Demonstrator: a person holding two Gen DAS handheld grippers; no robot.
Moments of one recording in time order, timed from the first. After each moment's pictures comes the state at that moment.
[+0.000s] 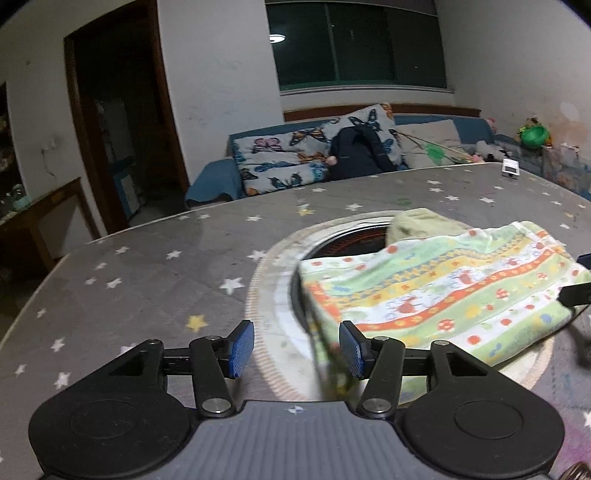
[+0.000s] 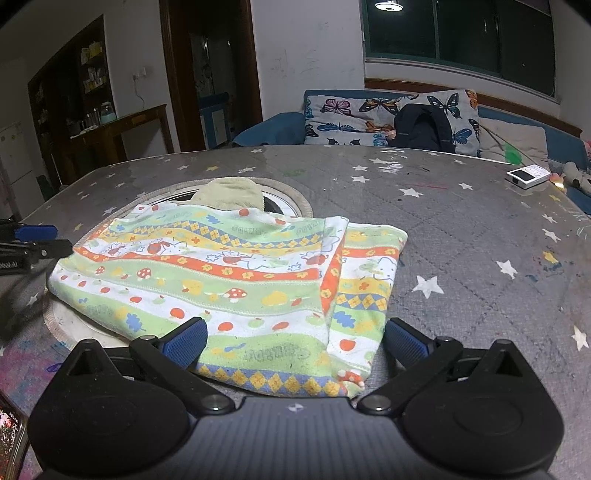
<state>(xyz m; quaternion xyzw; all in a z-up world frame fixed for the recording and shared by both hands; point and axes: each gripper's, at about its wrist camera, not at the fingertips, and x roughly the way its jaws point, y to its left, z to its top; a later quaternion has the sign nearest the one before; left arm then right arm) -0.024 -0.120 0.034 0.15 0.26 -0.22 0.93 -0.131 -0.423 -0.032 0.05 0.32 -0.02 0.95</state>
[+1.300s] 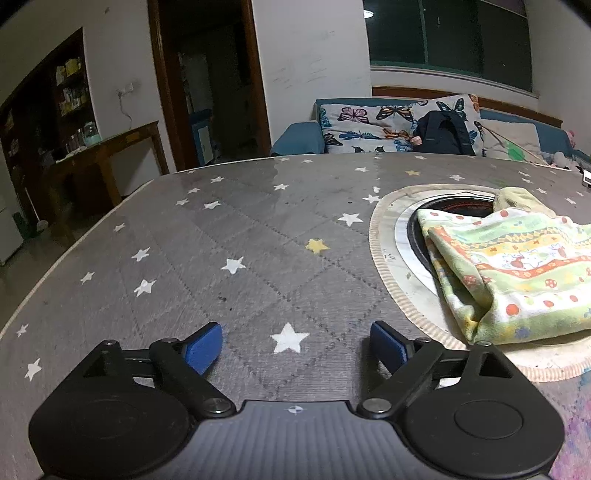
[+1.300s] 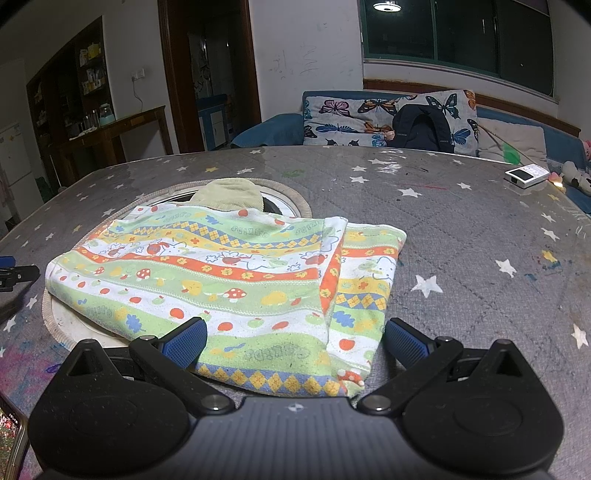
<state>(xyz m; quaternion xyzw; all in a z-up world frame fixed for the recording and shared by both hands) -0.021 -0.052 0.011 0.09 0.31 -0.09 0.94 -0.133 -0.422 -0.032 0.05 0.32 -0.02 0.95</state>
